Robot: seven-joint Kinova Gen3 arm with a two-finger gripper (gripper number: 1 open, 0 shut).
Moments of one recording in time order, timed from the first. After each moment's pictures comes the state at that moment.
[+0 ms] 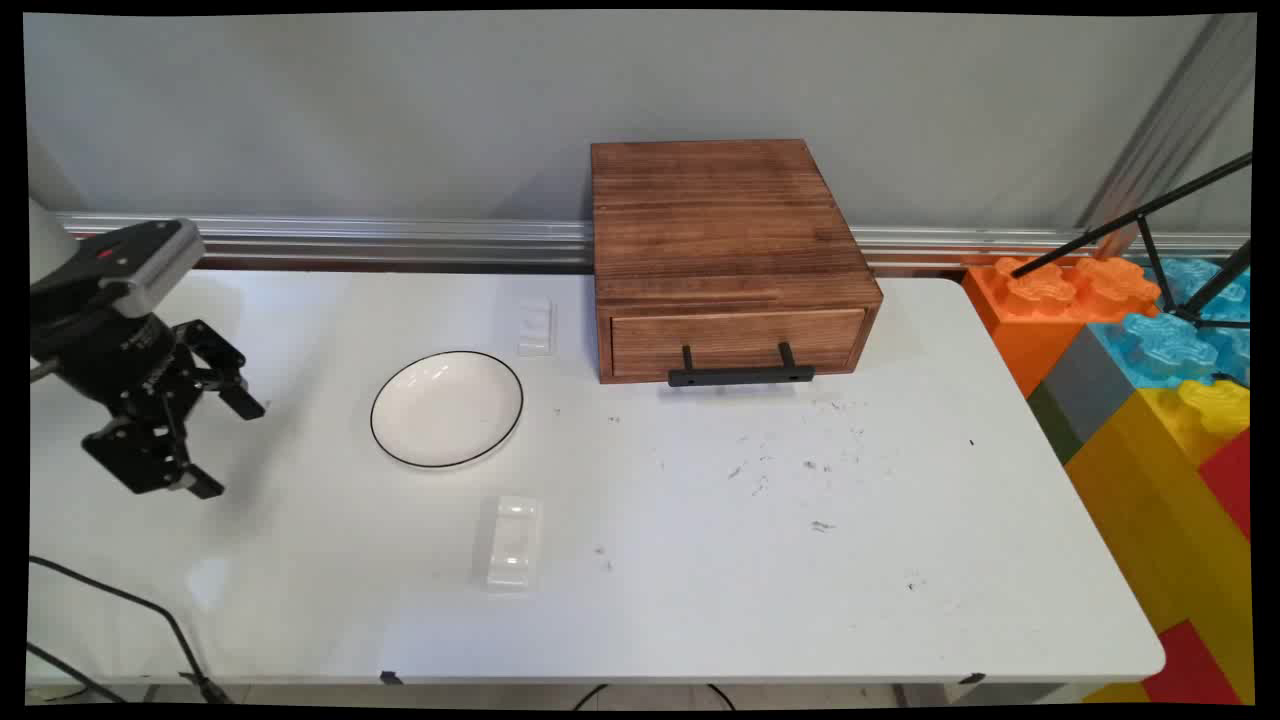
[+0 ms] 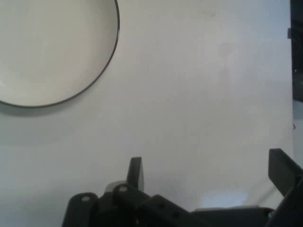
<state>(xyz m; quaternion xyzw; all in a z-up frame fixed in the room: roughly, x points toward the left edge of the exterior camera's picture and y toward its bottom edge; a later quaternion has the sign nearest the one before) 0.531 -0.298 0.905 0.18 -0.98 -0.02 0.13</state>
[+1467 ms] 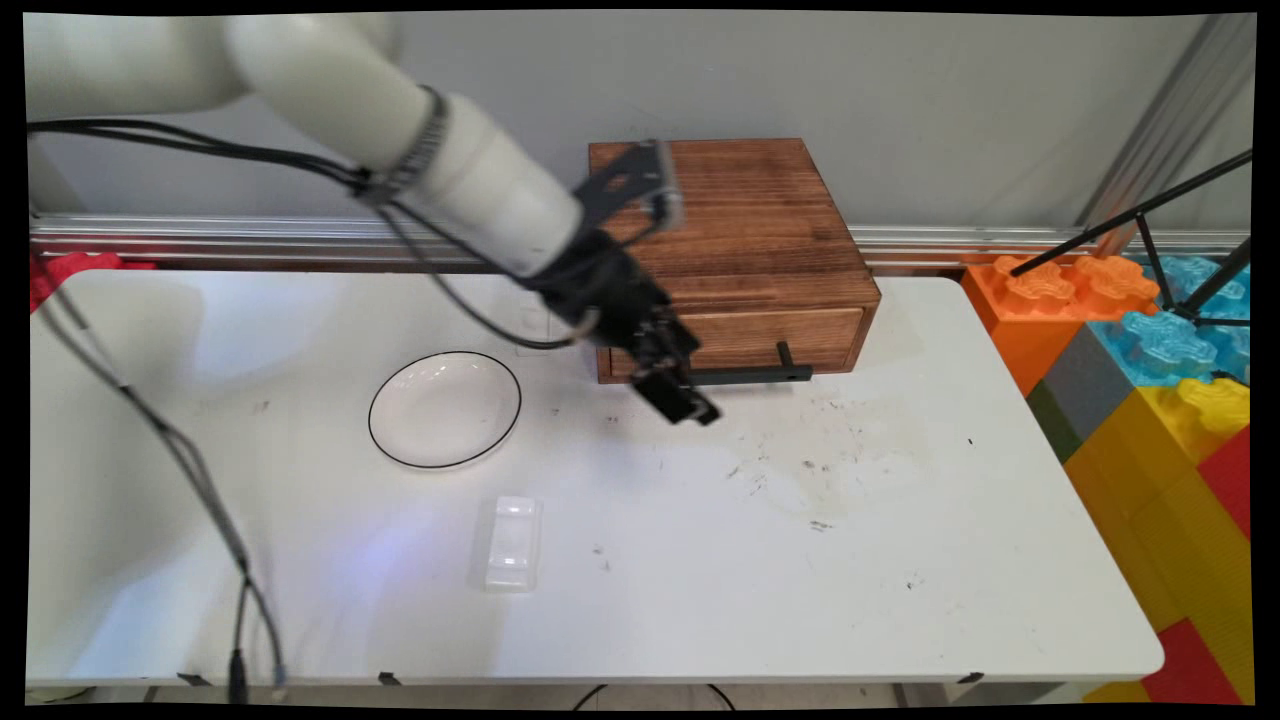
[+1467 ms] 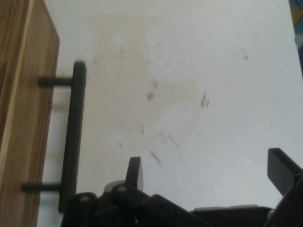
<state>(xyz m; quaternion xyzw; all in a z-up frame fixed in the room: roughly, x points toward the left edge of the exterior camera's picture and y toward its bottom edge) 0.224 -0.439 0.897 0.19 -0.93 0.05 0.32</state>
